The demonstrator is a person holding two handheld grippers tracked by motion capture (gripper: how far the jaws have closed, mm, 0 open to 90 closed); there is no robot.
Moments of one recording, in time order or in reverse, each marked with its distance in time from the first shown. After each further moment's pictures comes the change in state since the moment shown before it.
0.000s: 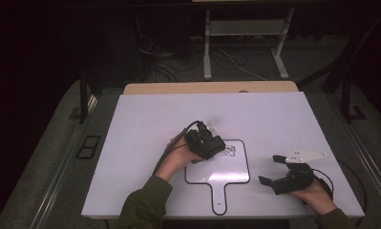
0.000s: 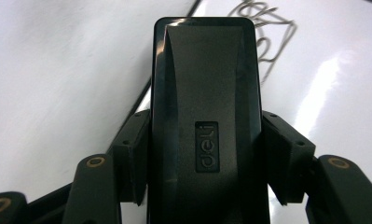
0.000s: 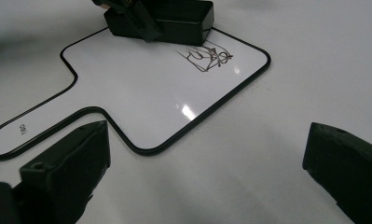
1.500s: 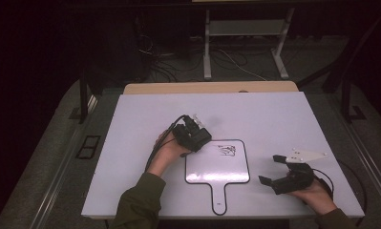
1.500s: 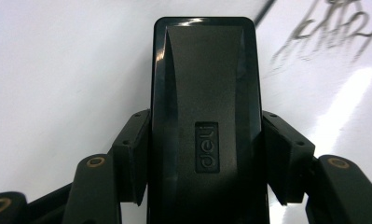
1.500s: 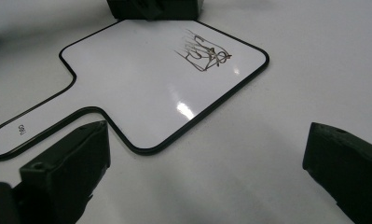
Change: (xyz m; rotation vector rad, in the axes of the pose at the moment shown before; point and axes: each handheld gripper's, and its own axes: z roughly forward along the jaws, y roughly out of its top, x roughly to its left) left arm 0.032 -0.021 -0.011 0.019 0.098 -0.107; right arm -0.001 0.000 0.000 -0.001 -0.002 0.003
